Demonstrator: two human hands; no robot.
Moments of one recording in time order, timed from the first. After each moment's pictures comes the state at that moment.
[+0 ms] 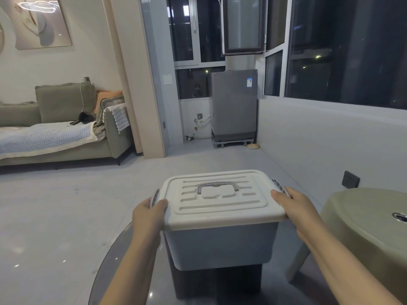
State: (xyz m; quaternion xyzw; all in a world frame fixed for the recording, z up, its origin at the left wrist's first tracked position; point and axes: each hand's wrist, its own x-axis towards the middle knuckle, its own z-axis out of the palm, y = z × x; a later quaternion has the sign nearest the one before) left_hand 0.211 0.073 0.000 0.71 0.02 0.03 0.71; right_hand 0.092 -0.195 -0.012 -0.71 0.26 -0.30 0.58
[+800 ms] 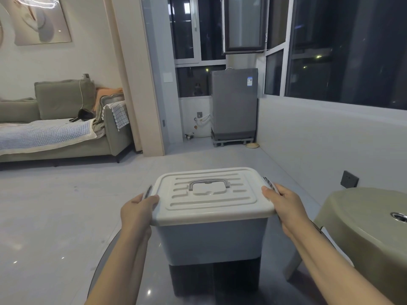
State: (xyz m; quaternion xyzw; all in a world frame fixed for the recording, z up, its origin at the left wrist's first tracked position) left_hand 0.229 0.088 -0.002 0.64 0.05 0.03 0.76; right_hand 0.105 -0.181 -0.016 -0.66 0.22 -0.32 0.65
